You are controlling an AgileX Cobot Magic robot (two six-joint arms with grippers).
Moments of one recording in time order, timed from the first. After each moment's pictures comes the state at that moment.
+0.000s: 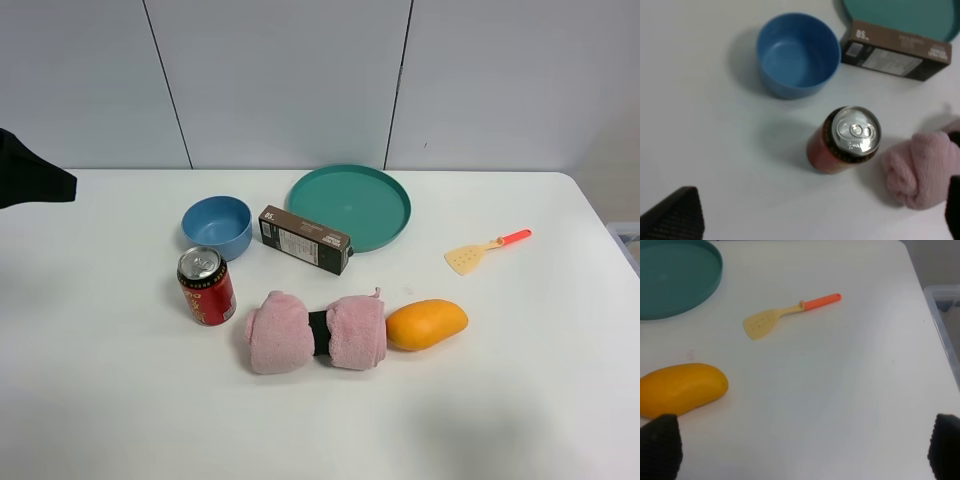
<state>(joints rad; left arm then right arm) 0.11 1.03 -0.93 -0.51 0.94 0.50 0.10 0.00 -0.50 -0.07 1.07 0.08</state>
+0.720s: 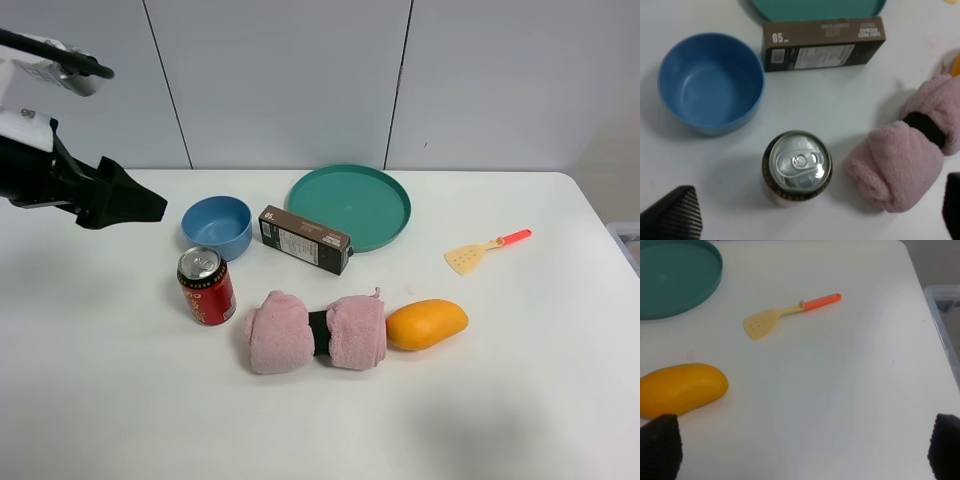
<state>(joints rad) -0.14 1.22 -0.93 -0.58 0.78 0.71 0.10 0.00 -0.50 -0.07 1.07 0.08</state>
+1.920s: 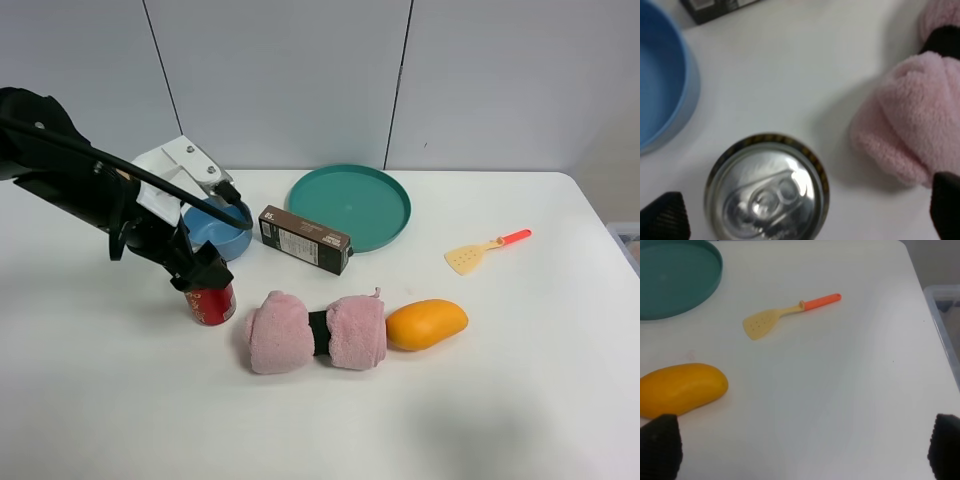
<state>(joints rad) -0.39 1.57 -0.93 -0.40 0.58 0.74 0.10 0.00 -0.50 -0.07 1.07 0.08</state>
